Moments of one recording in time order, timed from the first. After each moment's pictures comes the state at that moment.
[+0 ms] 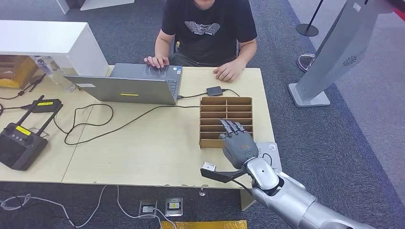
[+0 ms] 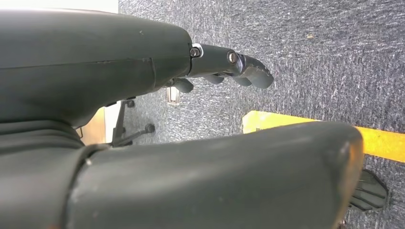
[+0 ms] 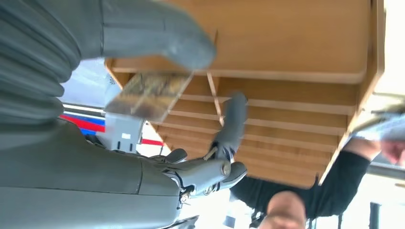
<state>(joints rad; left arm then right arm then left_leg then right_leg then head) -0.19 0.22 -1.29 -0.18 1.22 0.09 0.13 -0.63 -0.28 1.23 -1.01 1.01 -0.26 0.24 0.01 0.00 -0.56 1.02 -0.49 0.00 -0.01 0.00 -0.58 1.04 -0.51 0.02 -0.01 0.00</state>
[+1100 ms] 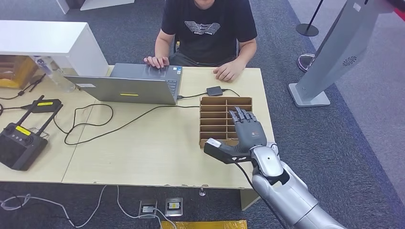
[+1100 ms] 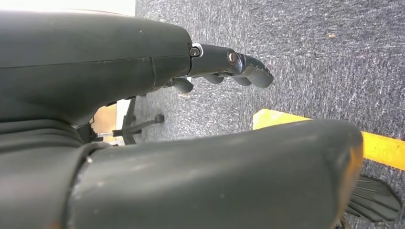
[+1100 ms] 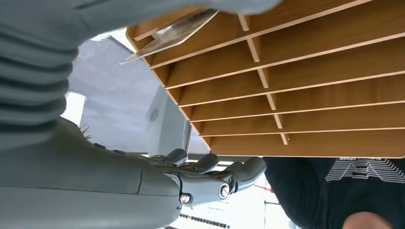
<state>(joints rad) -0.19 0.20 -1.28 -0.18 1.26 0.15 0.18 -0.52 -0.19 0.86 -1.15 1.06 -0.01 0.28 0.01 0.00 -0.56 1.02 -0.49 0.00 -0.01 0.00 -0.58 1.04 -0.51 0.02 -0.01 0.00</state>
